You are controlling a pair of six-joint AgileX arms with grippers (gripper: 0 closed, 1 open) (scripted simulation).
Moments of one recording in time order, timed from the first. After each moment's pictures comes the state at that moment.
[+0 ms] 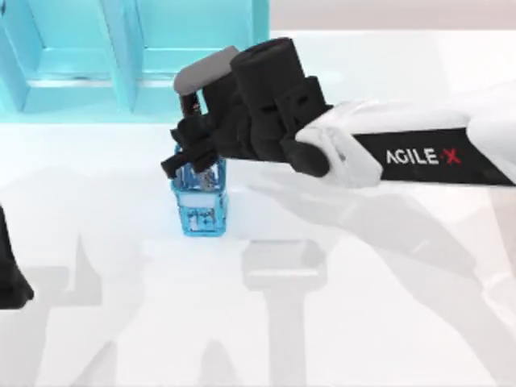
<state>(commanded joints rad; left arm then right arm) 0.00 0.00 0.00 0.00 0.00 0.00 0.70 2.22 1.48 0.19 -0.19 0.11</state>
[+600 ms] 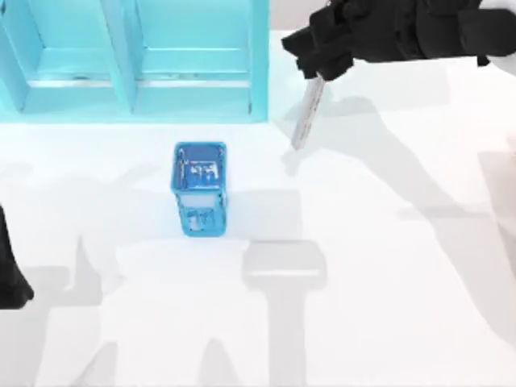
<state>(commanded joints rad) 0.00 0.00 0.00 0.00 0.00 0.00 0.44 1.78 1.42 -0.22 -0.41 -0.04</state>
